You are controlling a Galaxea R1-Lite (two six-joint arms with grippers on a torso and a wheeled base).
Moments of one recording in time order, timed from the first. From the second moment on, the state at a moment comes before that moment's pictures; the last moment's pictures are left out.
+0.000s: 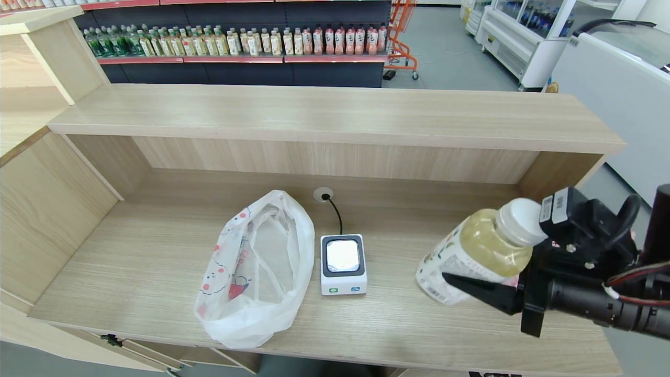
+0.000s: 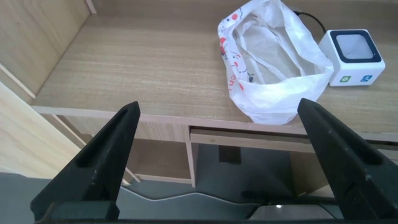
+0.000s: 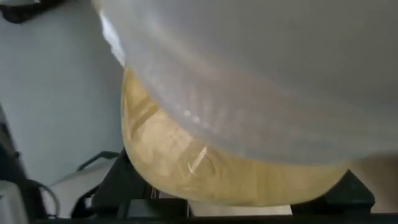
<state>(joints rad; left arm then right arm) 0.00 0.00 0.00 0.00 -0.01 0.00 0.50 1.35 -0.51 -0.64 0.37 -0.44</state>
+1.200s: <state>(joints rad) 0.00 0.00 0.00 0.00 -0.01 0.00 0.57 1.32 -0.59 -0.65 0.07 -1.09</state>
